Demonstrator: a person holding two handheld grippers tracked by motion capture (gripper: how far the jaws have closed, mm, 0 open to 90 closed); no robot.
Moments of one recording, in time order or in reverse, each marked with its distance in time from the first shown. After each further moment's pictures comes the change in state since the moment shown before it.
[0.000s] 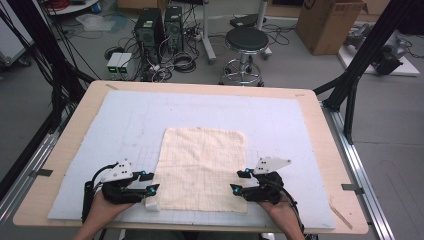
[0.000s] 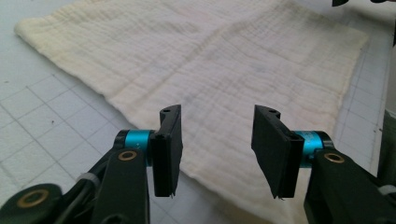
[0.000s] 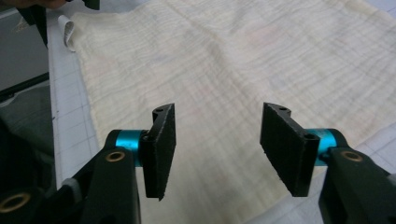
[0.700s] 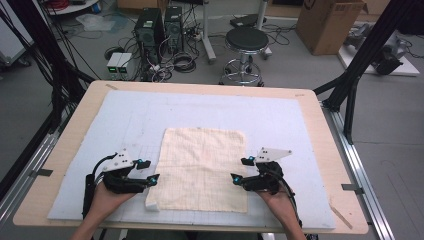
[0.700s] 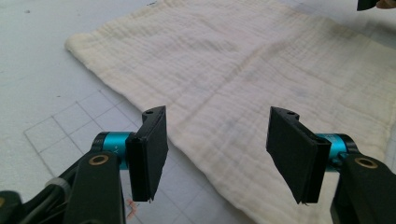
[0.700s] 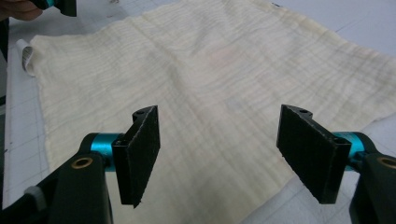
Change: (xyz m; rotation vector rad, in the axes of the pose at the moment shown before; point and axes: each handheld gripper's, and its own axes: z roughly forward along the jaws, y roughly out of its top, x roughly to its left) left arm 0.016 0.013 0.006 -0.012 0.083 -0.012; right arm -0.022 0.012 0.005 -0.036 -0.069 0.019
